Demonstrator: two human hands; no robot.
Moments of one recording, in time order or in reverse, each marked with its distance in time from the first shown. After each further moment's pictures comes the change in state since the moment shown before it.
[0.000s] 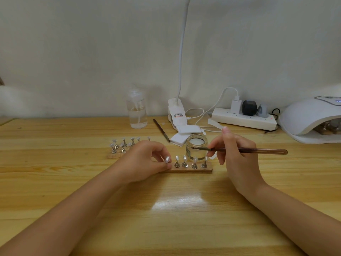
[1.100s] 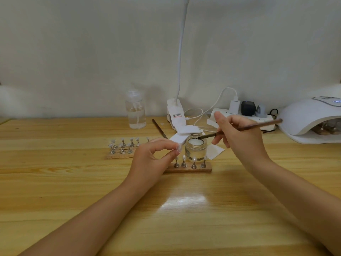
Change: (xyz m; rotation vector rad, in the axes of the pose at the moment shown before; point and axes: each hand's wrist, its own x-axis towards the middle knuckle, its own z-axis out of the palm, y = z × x) left_hand -0.002 0.010 0.032 -0.320 0.437 0.232; right_hand 0.037 -0.004 -0.014 -0.147 0.014 0.034
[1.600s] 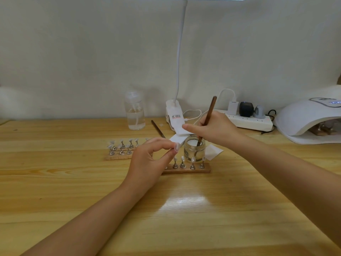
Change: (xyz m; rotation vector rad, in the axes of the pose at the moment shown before) left_hand 0.000 -0.003 0.000 -0.013 0.037 0.016; right_hand 0.042 -0.001 0.025 -0.586 -0.352 -0.012
